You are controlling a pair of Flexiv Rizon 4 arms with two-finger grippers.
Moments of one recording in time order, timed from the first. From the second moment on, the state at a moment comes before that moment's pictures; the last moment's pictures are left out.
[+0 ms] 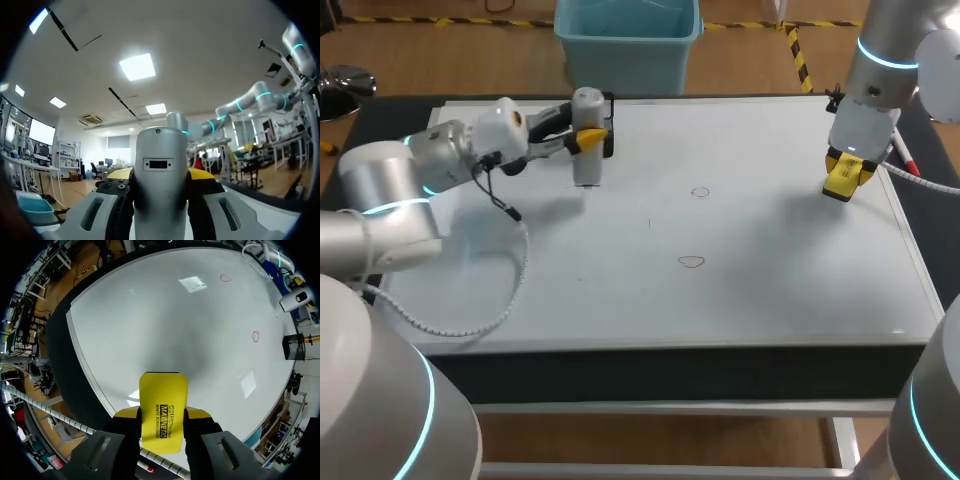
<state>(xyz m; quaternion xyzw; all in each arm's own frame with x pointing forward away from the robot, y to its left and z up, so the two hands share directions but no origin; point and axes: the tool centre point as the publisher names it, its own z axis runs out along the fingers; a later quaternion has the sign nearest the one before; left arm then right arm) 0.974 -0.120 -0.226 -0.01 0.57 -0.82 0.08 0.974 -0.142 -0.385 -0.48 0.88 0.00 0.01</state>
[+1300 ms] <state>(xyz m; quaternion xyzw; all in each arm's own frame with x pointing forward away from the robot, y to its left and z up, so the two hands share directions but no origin) 0.990 -0.057 -0.243 -0.01 0.54 -0.84 0.08 0.974 -0.142 -0.385 -0.48 0.88 0.00 0.01</state>
